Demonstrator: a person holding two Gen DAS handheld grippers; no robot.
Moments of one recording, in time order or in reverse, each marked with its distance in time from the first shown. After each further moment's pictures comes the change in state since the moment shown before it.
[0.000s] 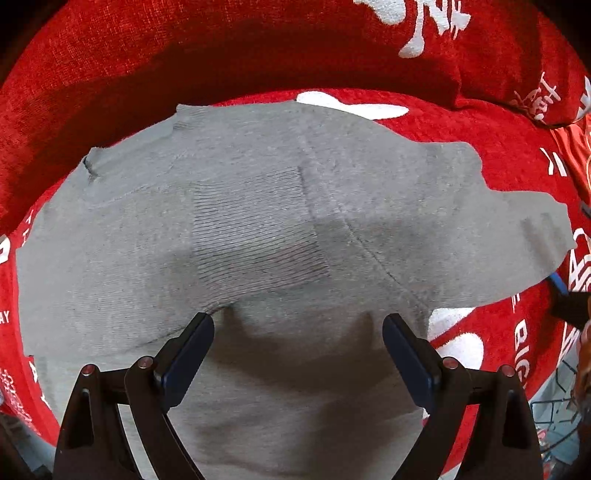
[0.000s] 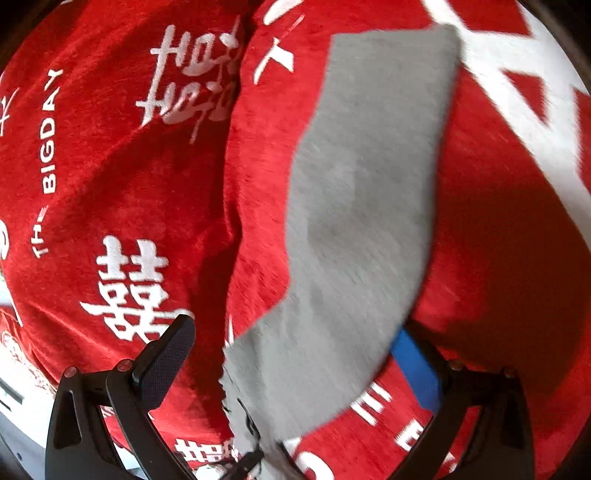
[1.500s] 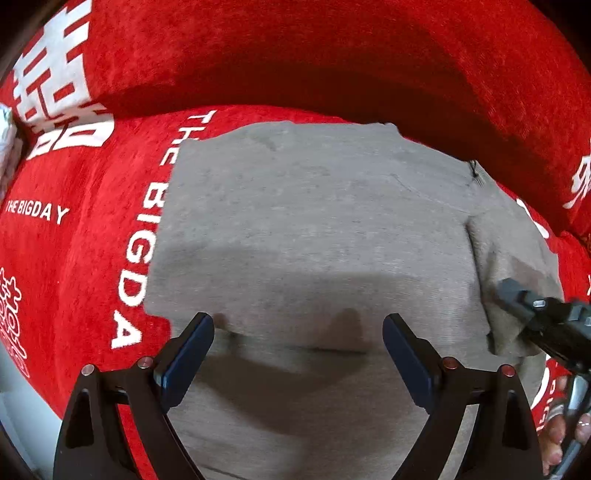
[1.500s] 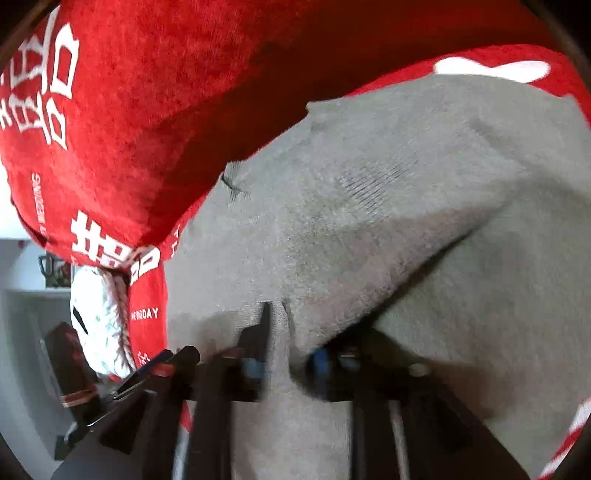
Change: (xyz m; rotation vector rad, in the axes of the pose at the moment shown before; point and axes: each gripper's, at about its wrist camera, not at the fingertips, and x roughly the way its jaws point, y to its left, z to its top) left arm -0.046 0.306 -0.090 -0.403 -0.113 0.052; right arm 0.236 0.164 -0.316 -0.737 0.547 -0.224
